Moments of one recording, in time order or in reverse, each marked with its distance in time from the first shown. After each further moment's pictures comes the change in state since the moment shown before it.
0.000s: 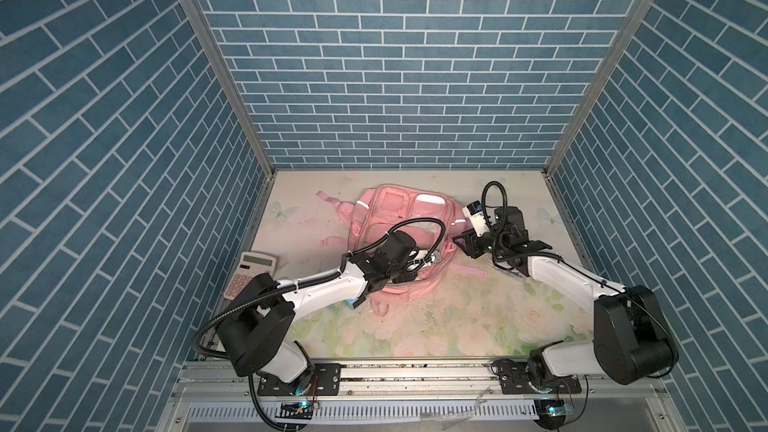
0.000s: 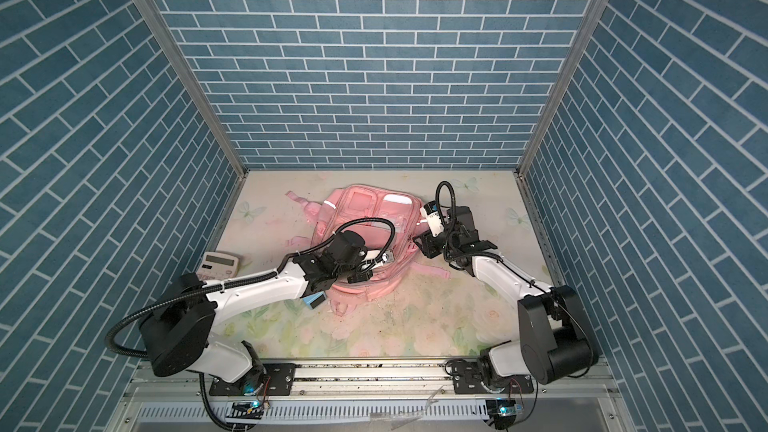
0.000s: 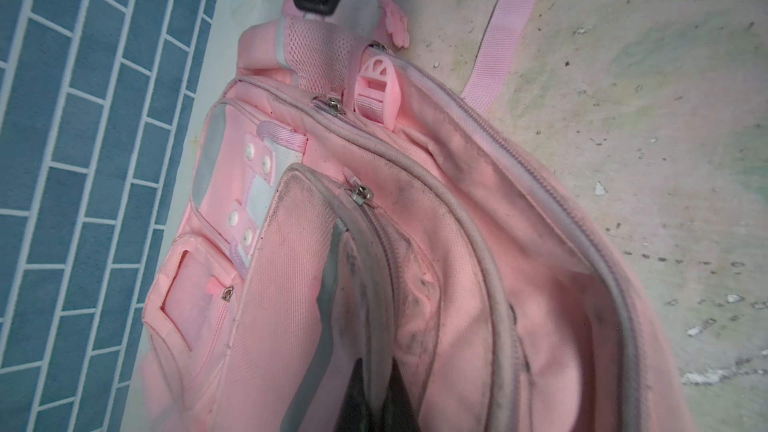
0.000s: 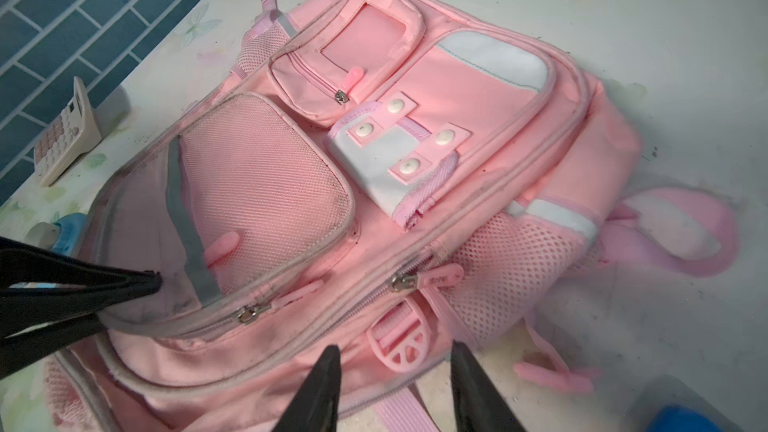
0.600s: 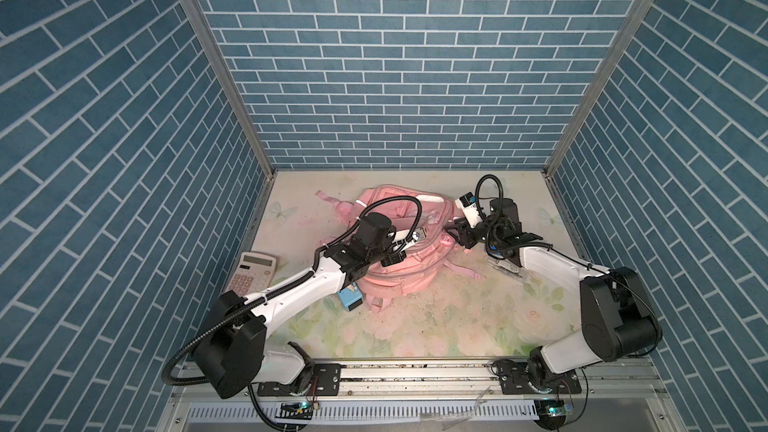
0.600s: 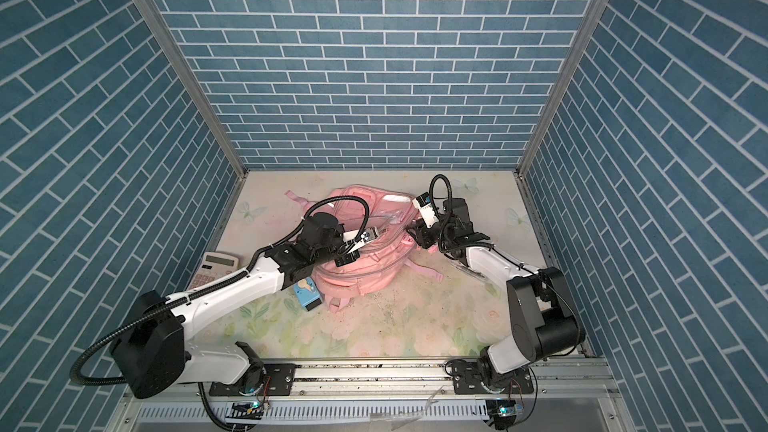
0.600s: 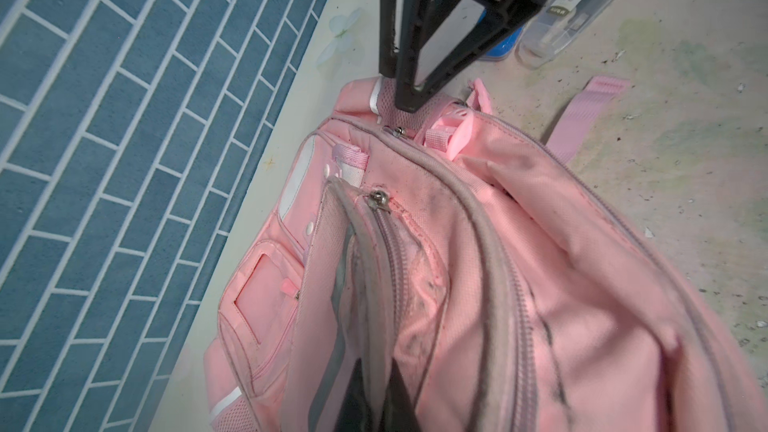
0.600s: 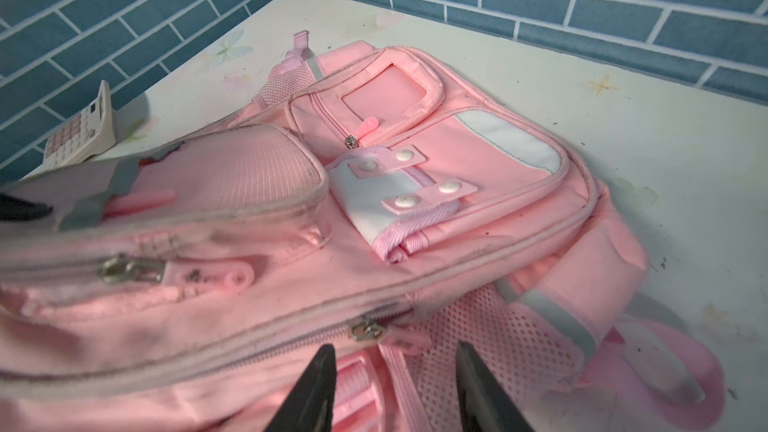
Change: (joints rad) left arm 0.172 -0.139 0.018 0.009 0.194 0.014; right arm -0.013 0.080 0.010 0.170 -0.071 -0.080
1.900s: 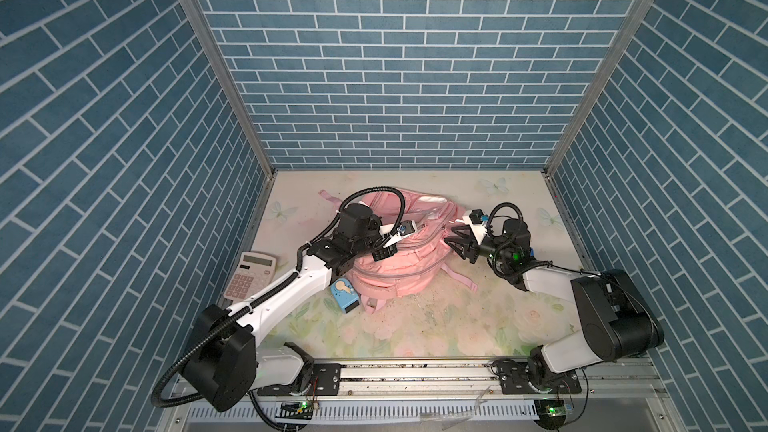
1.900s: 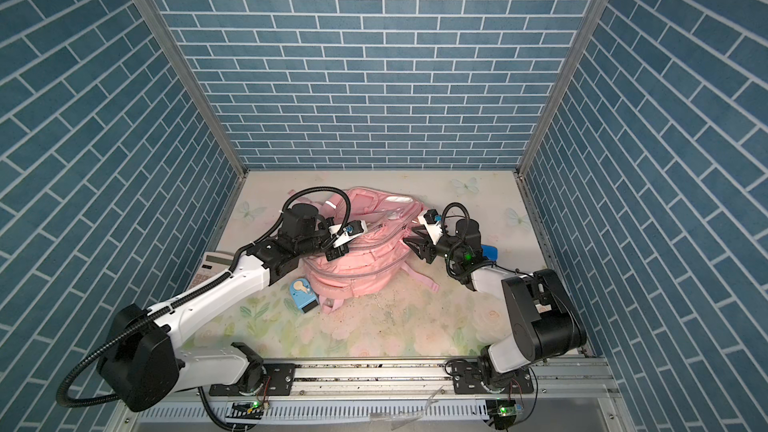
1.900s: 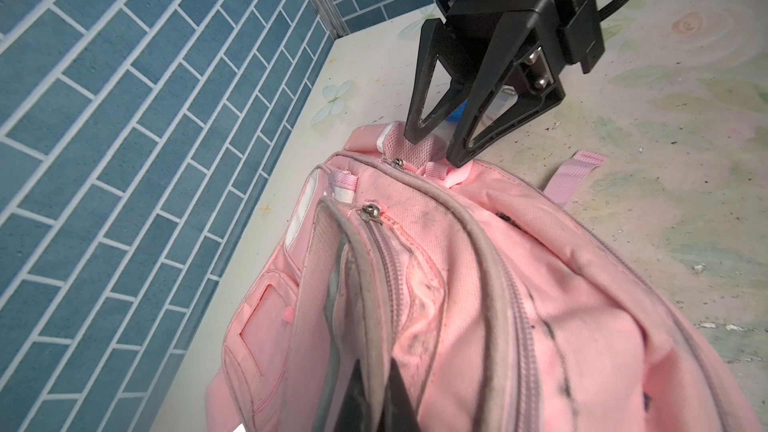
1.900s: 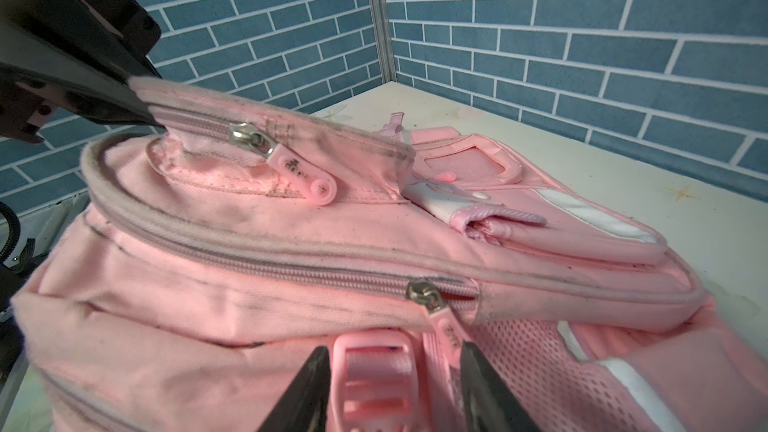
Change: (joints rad) left arm 0.106 -0.063 0.004 -0.010 0.254 0.029; right arm -0.060 0.026 -0.259 0.582 -0.290 0.031
